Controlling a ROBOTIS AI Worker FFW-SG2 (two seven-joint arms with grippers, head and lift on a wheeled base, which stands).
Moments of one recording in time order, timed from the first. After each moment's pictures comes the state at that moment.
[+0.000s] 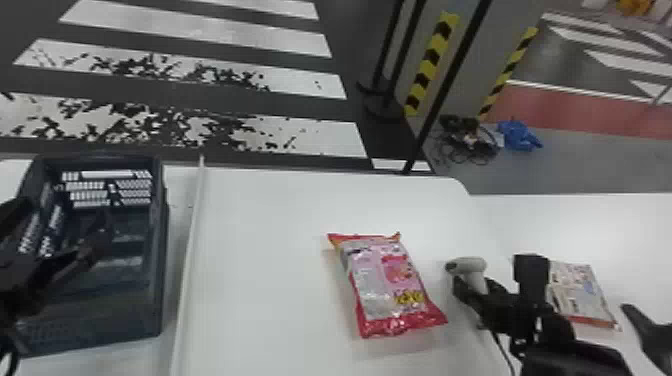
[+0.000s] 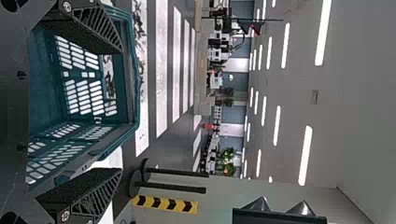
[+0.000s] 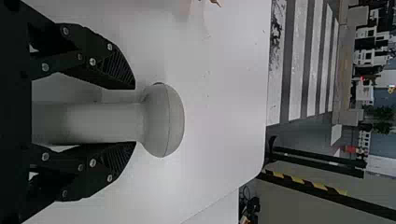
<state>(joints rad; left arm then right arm) 0.29 0.26 -0.01 -1.85 0.28 0.01 -0.14 0.00 -0.04 -0.66 -1.42 0.38 0.35 0.63</state>
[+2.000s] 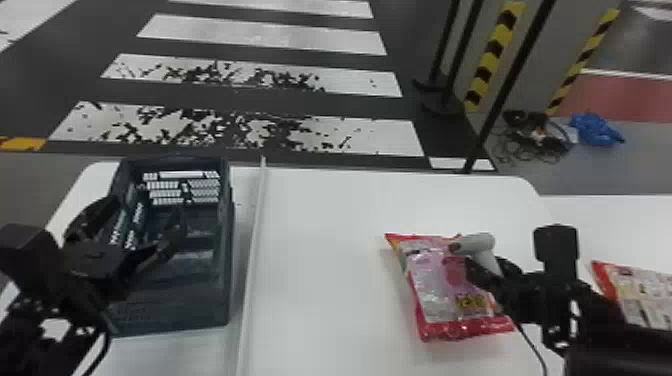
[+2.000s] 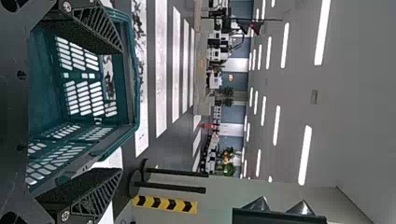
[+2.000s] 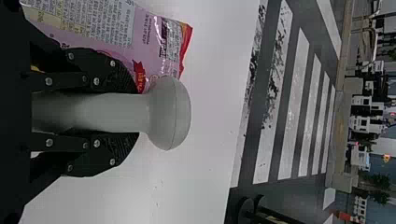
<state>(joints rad) 0.30 0.27 -0.01 -1.85 0.29 0.01 -0.14 0.16 0.00 -0.35 -1.87 0.36 0.64 0.65</state>
